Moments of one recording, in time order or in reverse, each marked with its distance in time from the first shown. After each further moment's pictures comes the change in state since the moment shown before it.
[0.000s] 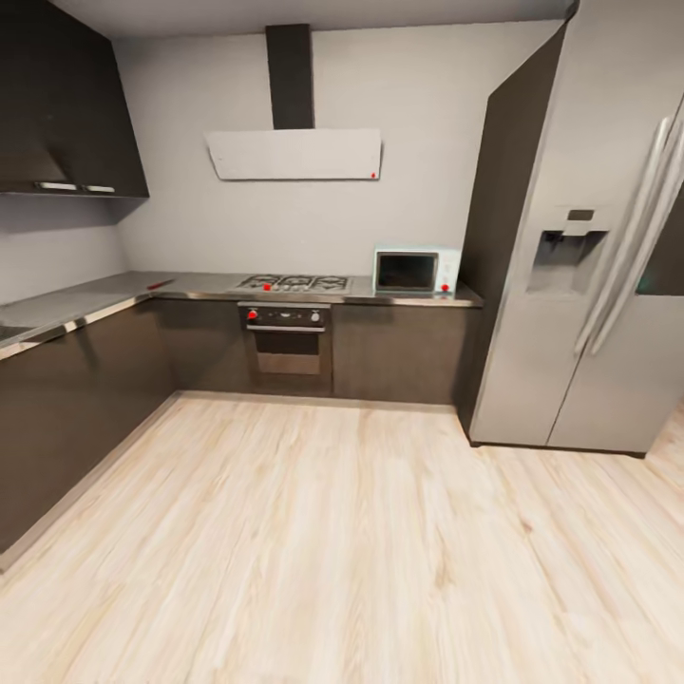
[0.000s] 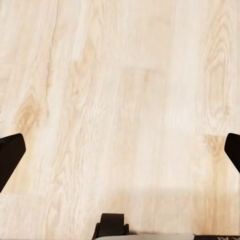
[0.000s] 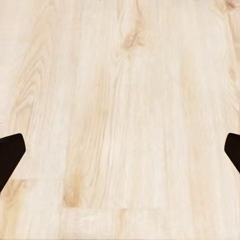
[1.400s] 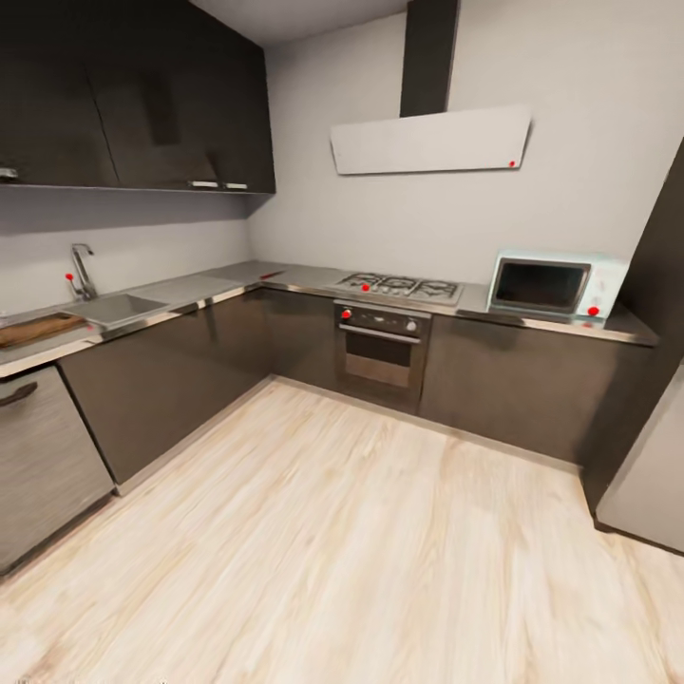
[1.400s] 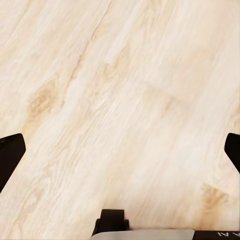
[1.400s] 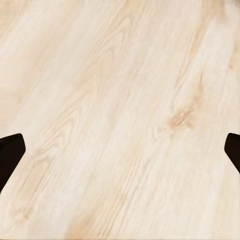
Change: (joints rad) left arm 0.000 0.000 0.000 0.001 0.000 0.000 0.000; right arm 0.000 0.000 0.000 -0.001 0.000 0.000 0.001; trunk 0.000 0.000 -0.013
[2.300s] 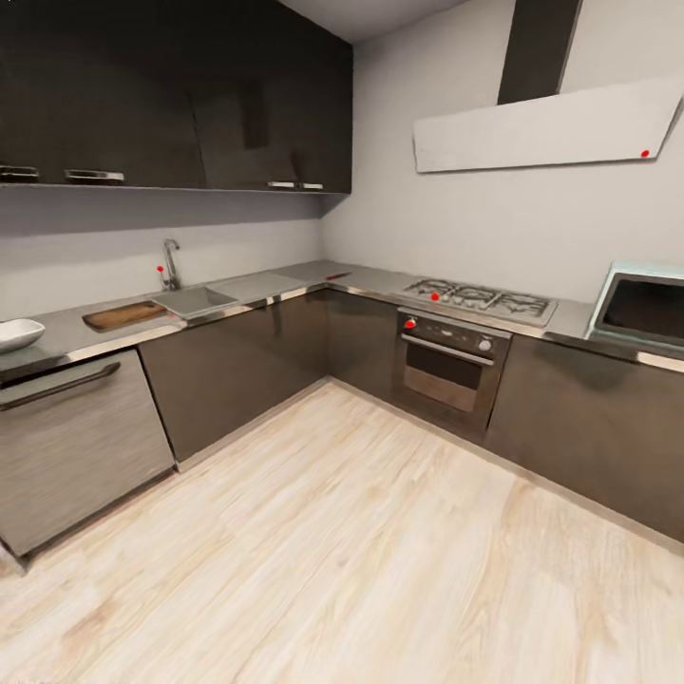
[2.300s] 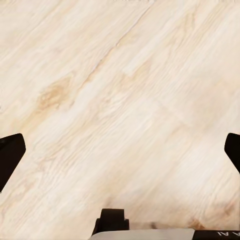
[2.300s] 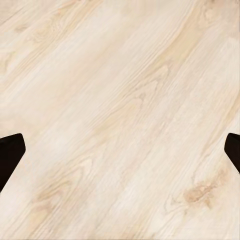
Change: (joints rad) left arm 0.000 0.000 0.000 0.001 0.000 0.001 0.000; right arm 0.000 0.000 0.001 0.000 0.000 0.000 0.000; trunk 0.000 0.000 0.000
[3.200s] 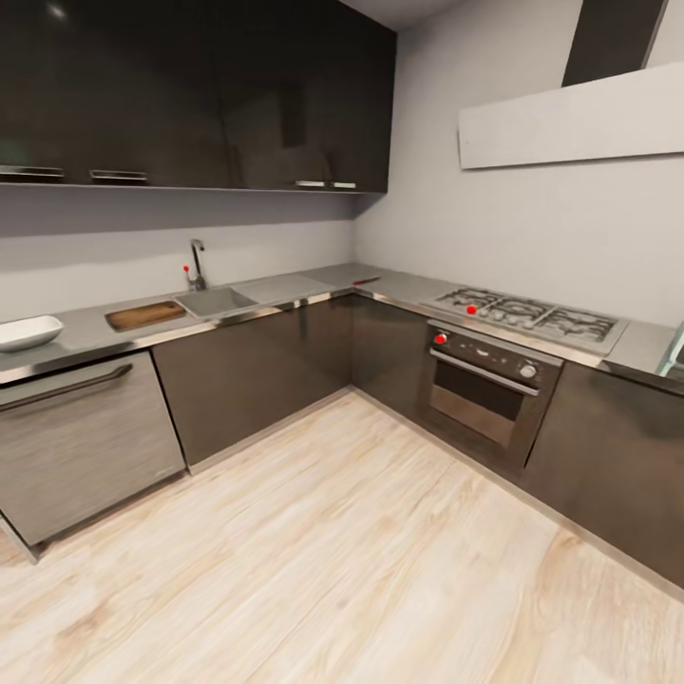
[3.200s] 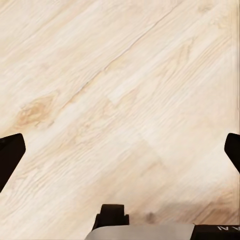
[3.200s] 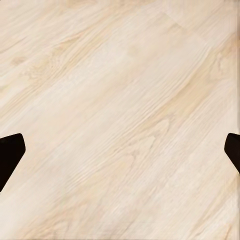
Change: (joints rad) left arm 0.000 0.000 -0.001 0.013 -0.001 0.000 0.000; right arm 0.000 0.000 0.000 -0.001 0.001 -0.001 0.001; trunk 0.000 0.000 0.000
